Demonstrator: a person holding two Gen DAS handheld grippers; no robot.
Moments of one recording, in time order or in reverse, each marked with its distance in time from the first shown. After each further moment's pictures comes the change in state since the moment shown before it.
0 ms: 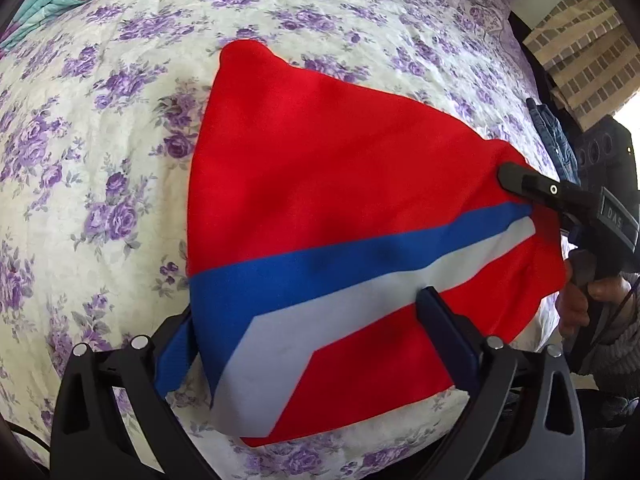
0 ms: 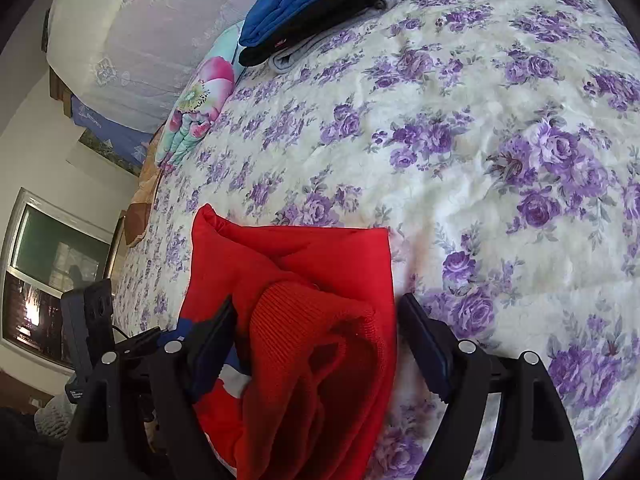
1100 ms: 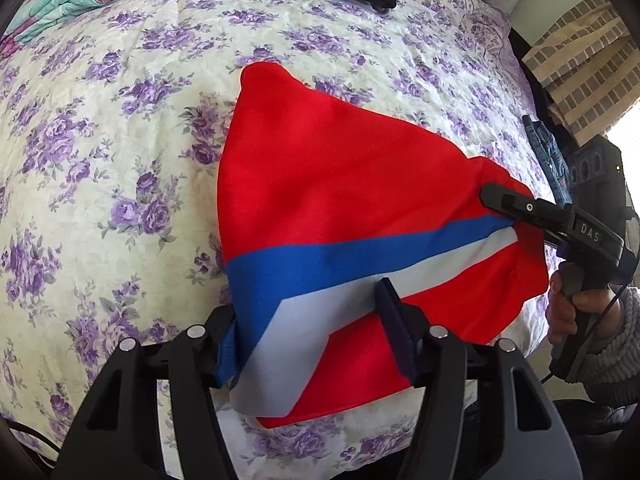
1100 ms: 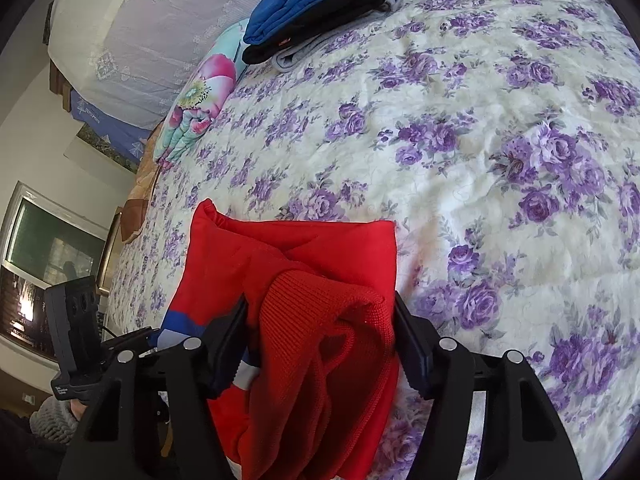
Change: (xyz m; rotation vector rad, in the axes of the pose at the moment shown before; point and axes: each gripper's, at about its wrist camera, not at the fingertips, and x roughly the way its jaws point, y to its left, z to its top) left arm -0.024 0.007 -0.008 -0.034 -0.050 -0.007; right arm 0.000 0.004 -0.004 -0.034 -0.009 -0.019
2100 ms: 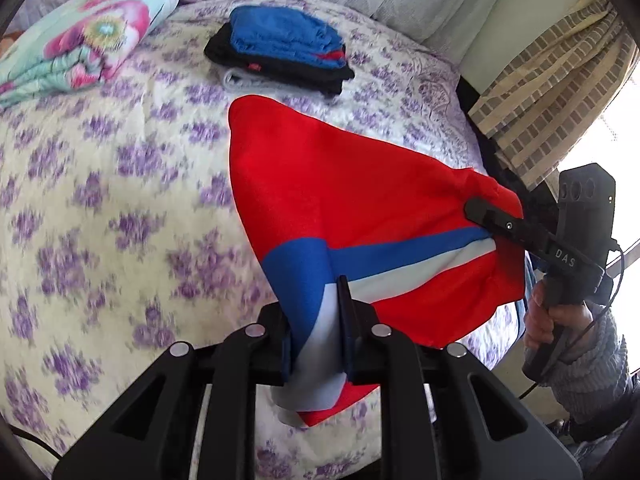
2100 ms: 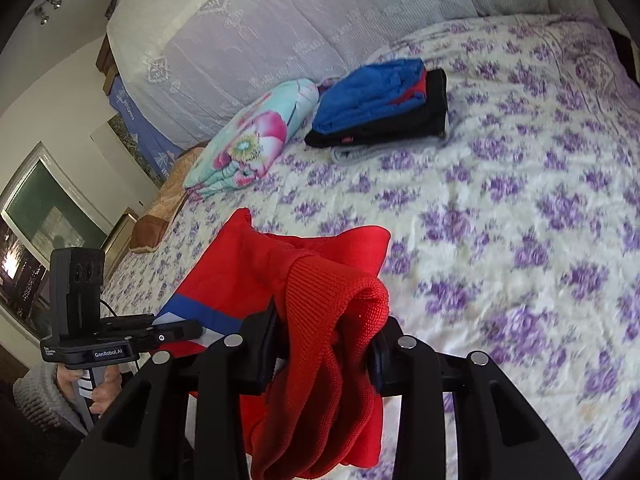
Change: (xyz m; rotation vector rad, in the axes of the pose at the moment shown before) left arm -0.082 -0.021 0.081 0.065 -0.200 -0.146; right arm -0.095 0.069 0.082 -0.228 -0.249 -0.027
